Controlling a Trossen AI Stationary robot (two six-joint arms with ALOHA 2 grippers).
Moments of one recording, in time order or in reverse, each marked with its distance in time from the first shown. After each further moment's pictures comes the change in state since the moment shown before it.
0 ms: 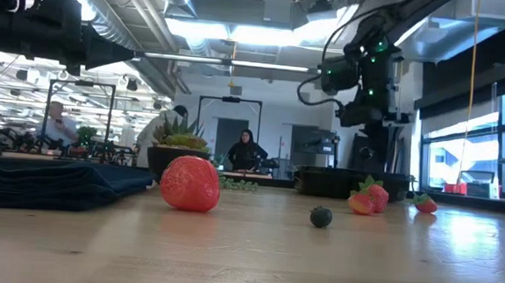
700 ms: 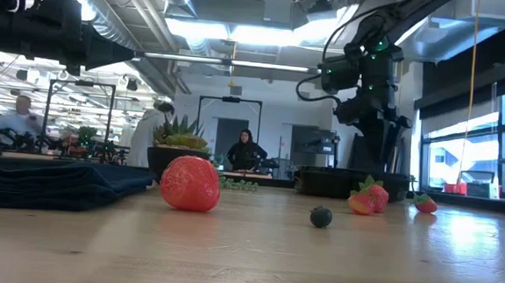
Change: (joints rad) left arm 0.000 0.000 0.000 0.000 0.000 0.000; right arm -0.006 -0.003 0.000 -0.003 -0.177 -0.047
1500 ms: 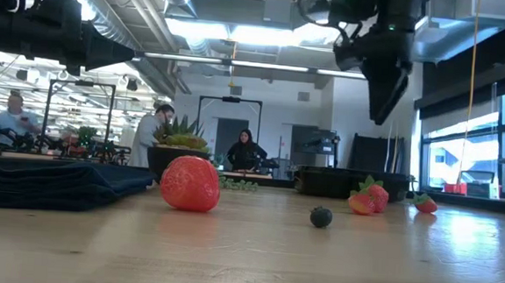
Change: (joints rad) left arm 0.000 0.000 0.000 0.000 0.000 0.002; right arm 0.422 -0.193 0.002 0.013 0.121 0.054
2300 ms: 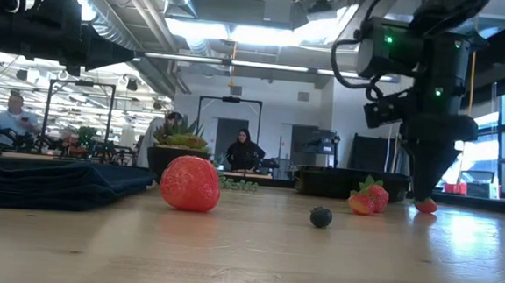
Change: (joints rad) left arm 0.000 0.000 0.000 -0.007 0.000 -0.001; right arm 0.198 0.001 -0.438 0.375 0.056 0.101
